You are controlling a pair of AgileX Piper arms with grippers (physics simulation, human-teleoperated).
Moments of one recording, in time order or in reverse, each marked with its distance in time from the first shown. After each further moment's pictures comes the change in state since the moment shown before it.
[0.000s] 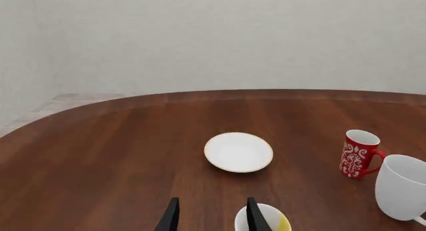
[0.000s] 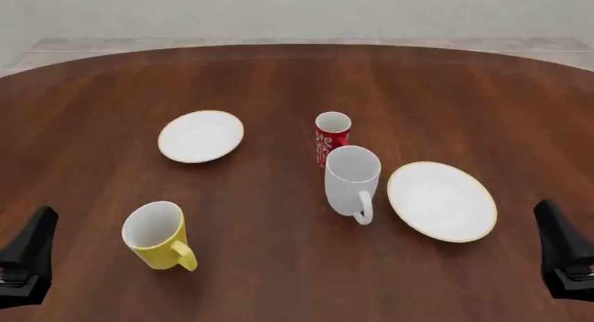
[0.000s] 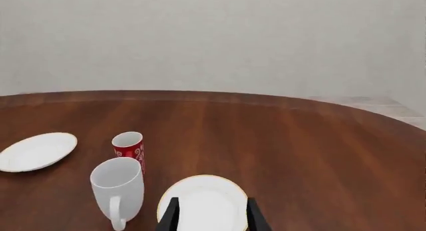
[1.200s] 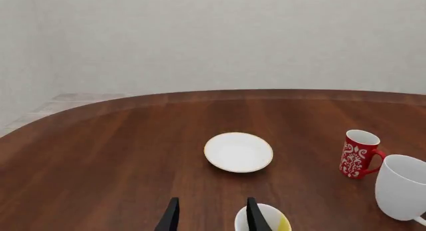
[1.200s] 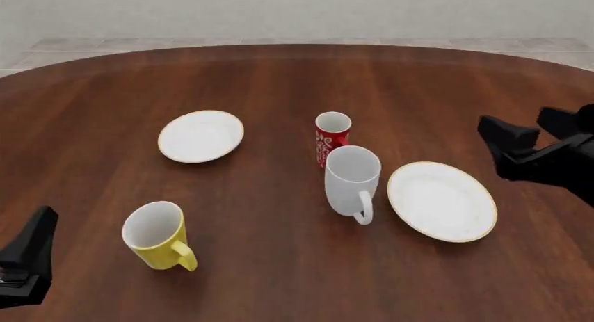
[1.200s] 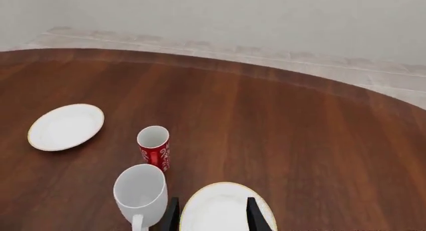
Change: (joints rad) left arm 0.000 0.000 0.000 0.000 0.000; right arm 0.149 0.665 -0.441 0.035 -0.029
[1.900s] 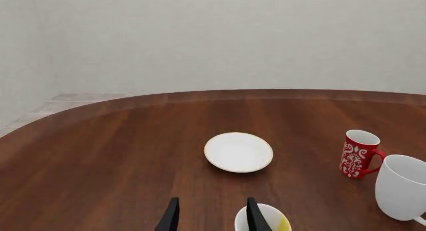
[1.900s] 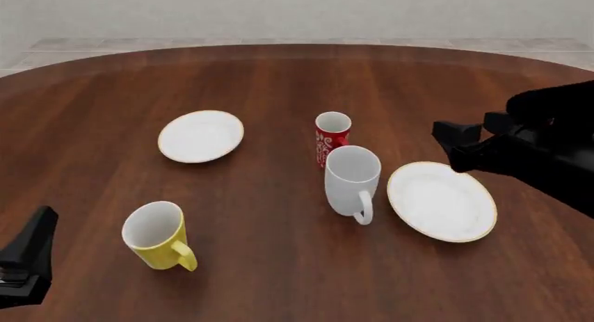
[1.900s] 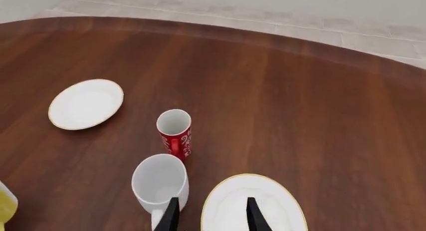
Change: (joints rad) left arm 0.000 0.000 0.000 0.000 0.000; right arm 0.095 0.220 -0.079 -0.002 0.040
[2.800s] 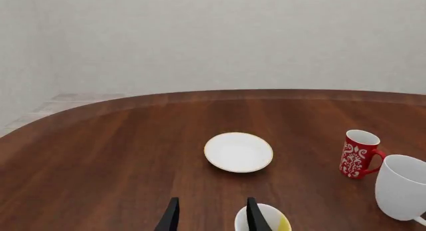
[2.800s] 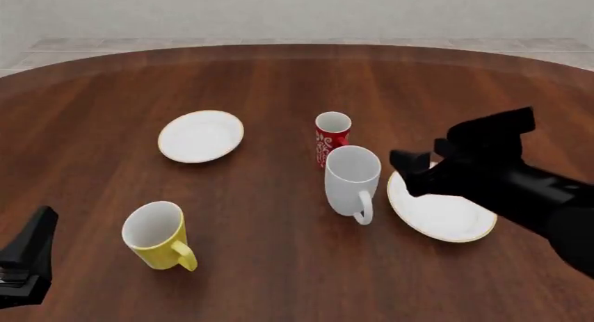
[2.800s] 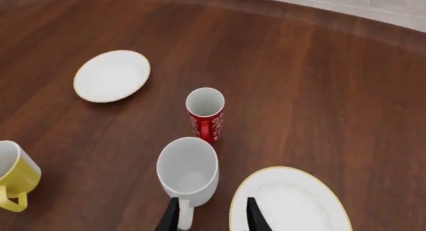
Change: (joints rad) left arm 0.000 0.000 0.000 0.000 0.000; right arm 0.124 0.174 0.052 -0.144 0.027
